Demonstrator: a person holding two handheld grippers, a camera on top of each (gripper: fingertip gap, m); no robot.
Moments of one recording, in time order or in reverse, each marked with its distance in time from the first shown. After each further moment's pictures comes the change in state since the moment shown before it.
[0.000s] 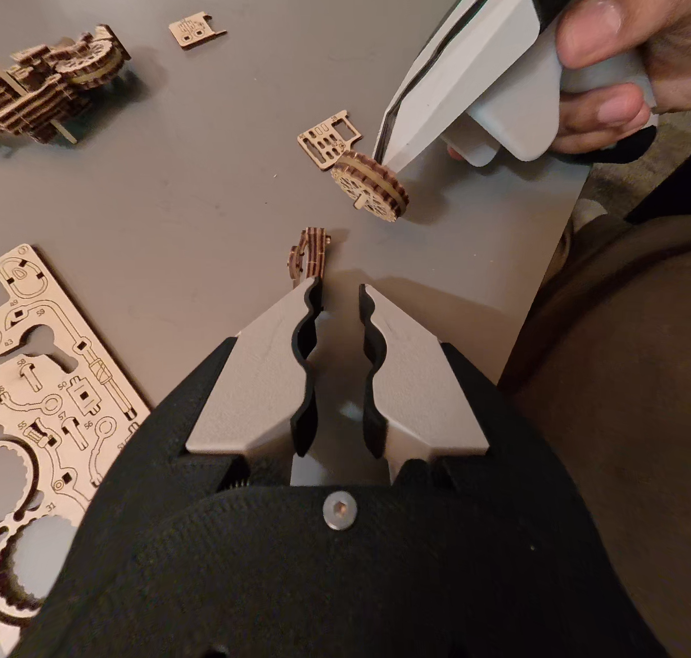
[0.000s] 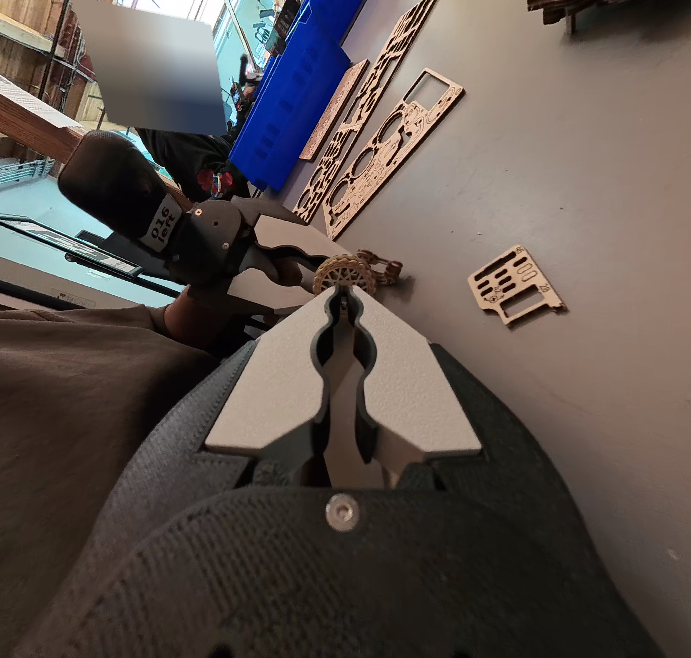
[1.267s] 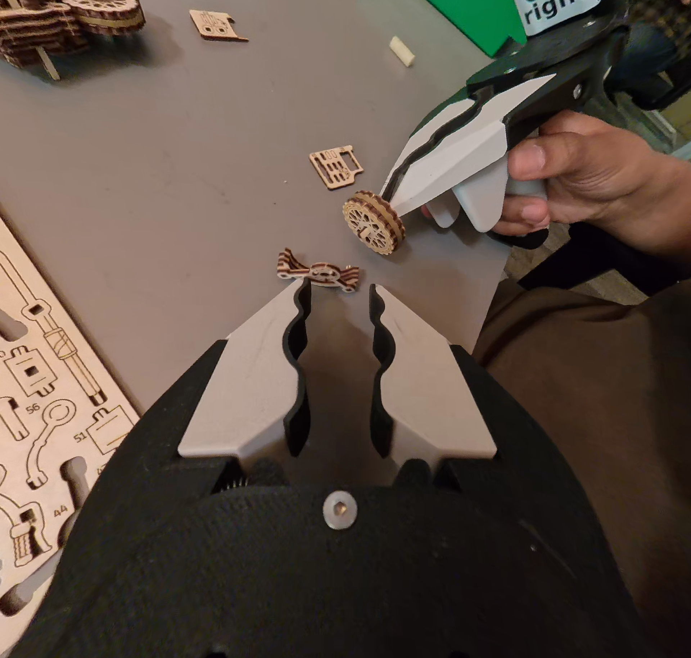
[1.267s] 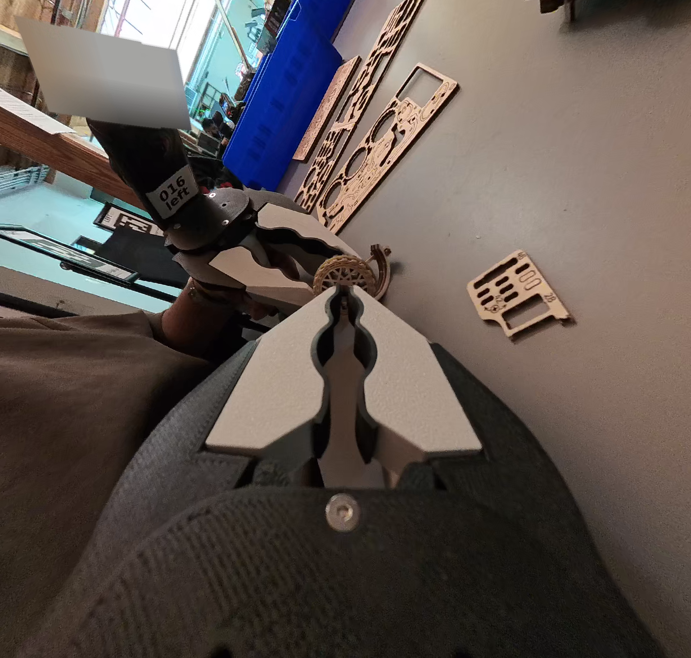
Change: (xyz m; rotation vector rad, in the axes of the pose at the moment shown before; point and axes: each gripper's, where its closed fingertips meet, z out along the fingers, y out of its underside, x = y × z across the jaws) left arm -0.005 -0.009 -0.011 0.103 0.186 -0.286; right arm 0.004 -0.001 0.010 -0.006 0.013 0.026
